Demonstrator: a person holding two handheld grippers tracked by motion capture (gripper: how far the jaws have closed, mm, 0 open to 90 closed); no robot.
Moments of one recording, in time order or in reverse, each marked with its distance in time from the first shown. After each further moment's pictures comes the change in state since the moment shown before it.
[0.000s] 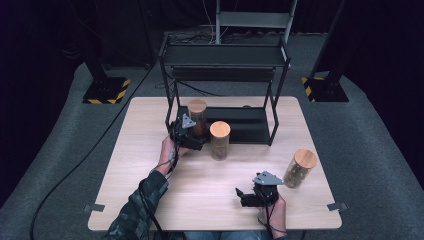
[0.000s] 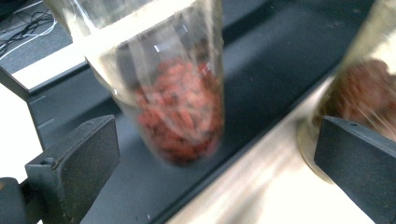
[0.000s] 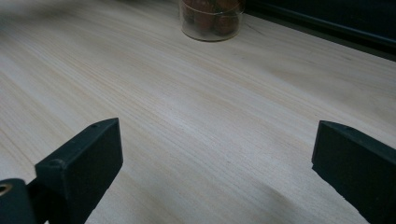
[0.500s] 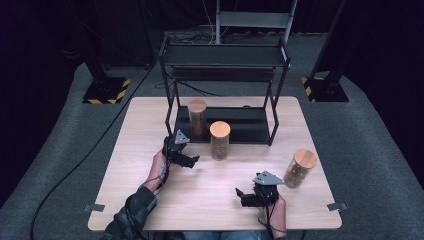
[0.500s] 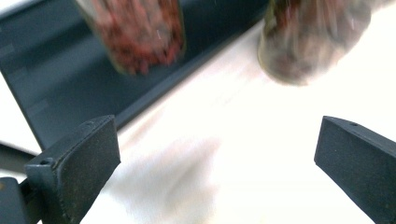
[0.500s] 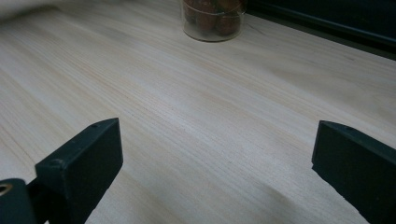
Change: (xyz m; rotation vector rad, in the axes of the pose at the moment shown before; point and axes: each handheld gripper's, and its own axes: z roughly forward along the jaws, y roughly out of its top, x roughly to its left) left arm -0.015 -0.049 -0.028 0.105 -0.069 -0.001; right arm -0.001 0.000 0.000 -0.001 0.010 0.001
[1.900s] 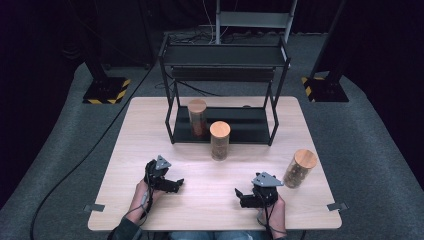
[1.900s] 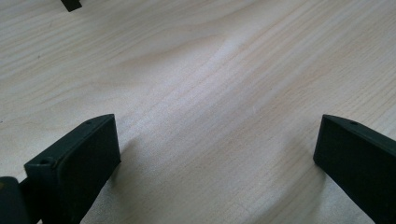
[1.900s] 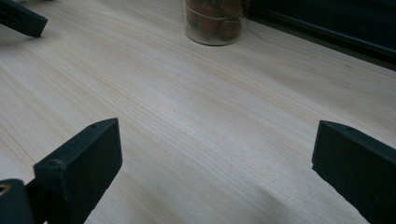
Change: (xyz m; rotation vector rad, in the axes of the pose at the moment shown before) left arm -0.021 -0.076 -0.040 0.038 0.046 -0.141; right arm 0.004 0.000 -0.001 -0.016 -0.017 -0.028
